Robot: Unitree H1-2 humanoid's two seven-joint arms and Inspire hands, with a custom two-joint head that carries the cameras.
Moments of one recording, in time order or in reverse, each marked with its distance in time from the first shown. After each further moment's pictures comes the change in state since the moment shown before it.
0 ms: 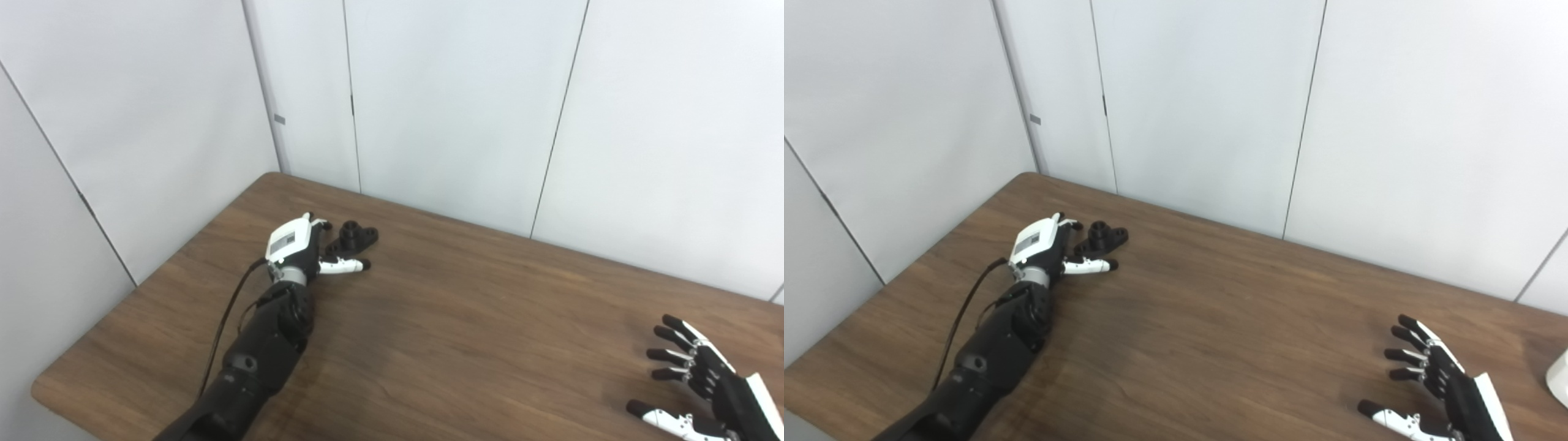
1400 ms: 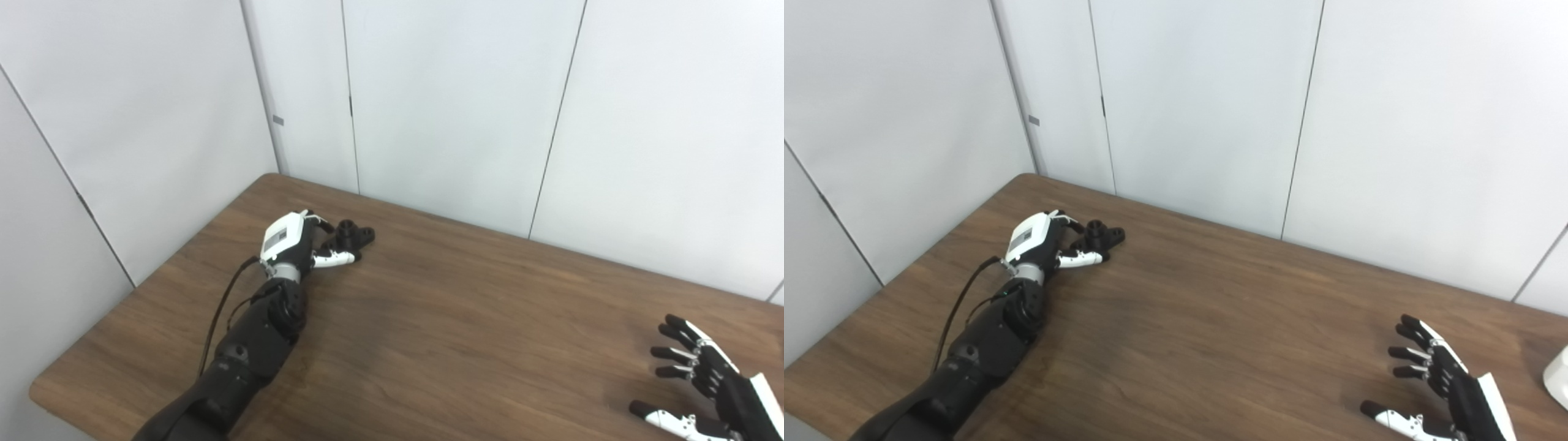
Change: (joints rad) left arm -0.015 0.075 -0.062 0.092 -0.123 -0.077 0.048; right arm 0.001 -0.001 -0.008 0.002 0.001 -0.020 0.001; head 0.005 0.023
